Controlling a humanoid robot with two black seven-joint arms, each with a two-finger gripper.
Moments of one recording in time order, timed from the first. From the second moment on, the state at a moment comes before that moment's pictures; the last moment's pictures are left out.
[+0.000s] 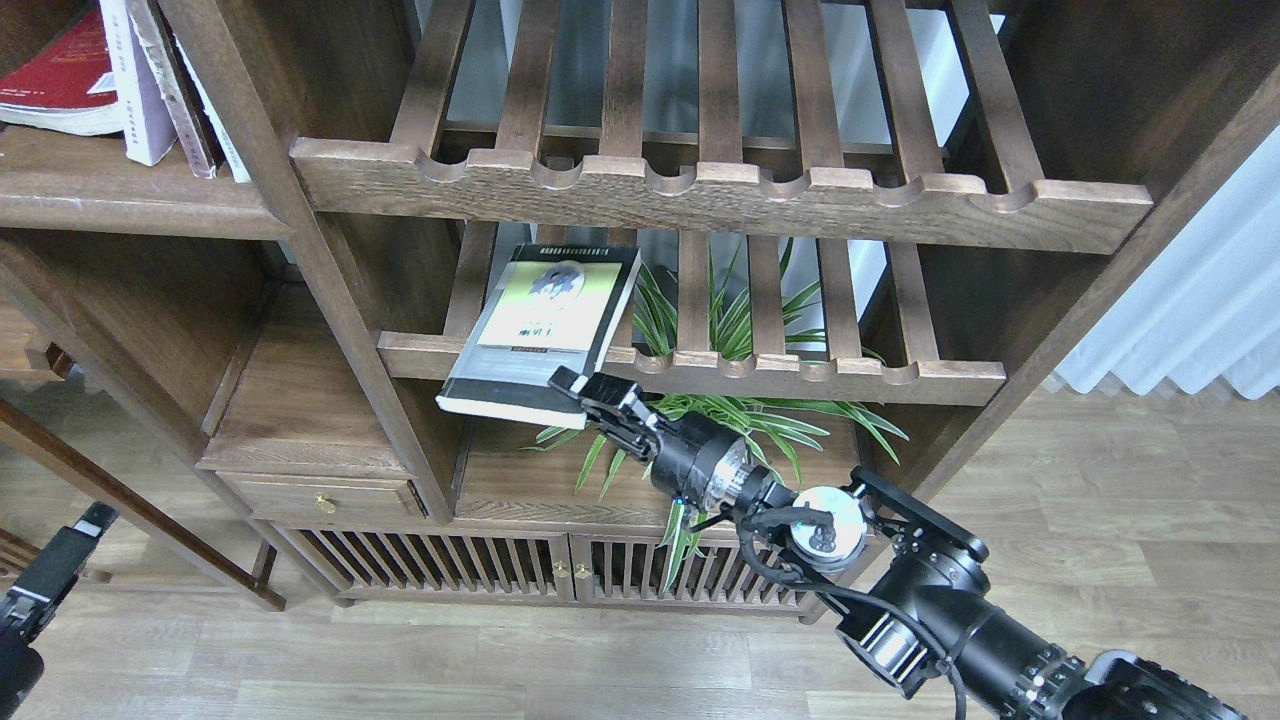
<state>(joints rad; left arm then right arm) 0.29 0.33 -1.69 -1.09 0.14 -0.49 0.23 0.41 0.01 0.72 0.97 0.28 0.39 -0.22</state>
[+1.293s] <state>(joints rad) 0.21 0.45 -0.93 -1.33 -0.43 -0.49 0.11 0.07 0.01 0.69 1.08 0.16 0.58 -0.49</state>
